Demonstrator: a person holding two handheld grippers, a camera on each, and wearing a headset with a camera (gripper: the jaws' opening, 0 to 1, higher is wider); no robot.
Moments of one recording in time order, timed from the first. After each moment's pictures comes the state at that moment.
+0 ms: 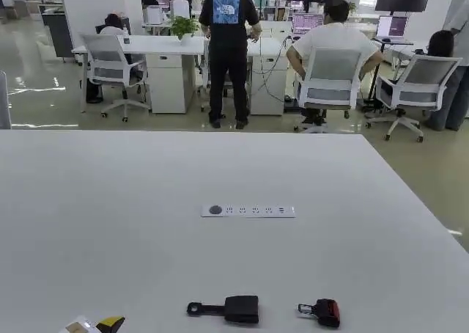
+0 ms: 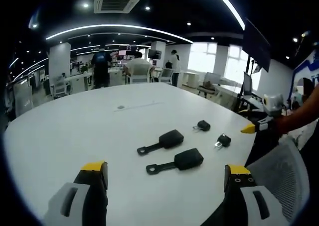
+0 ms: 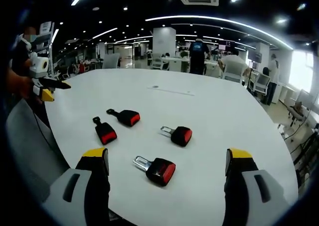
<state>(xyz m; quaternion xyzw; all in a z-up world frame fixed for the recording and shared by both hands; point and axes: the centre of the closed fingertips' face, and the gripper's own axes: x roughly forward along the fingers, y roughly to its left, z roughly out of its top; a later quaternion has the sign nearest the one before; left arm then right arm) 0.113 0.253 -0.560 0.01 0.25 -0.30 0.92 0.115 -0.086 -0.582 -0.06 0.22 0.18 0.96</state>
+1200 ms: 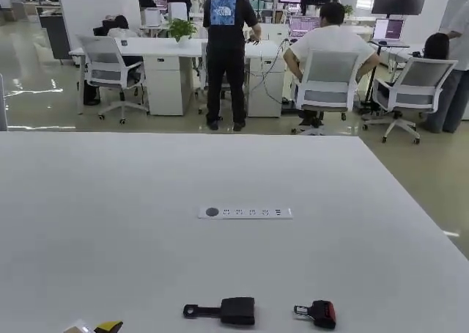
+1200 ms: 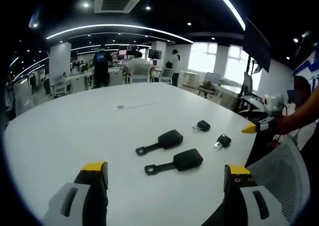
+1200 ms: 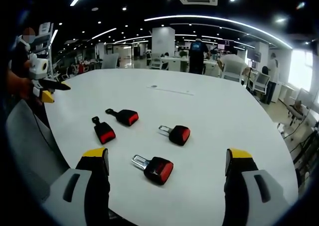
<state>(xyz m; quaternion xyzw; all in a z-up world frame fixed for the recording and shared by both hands) 0.113 0.251 -0.561 0.01 0.25 -0.31 0.92 0.114 -0.088 -0.582 -0.06 0.23 0.18 0.96</state>
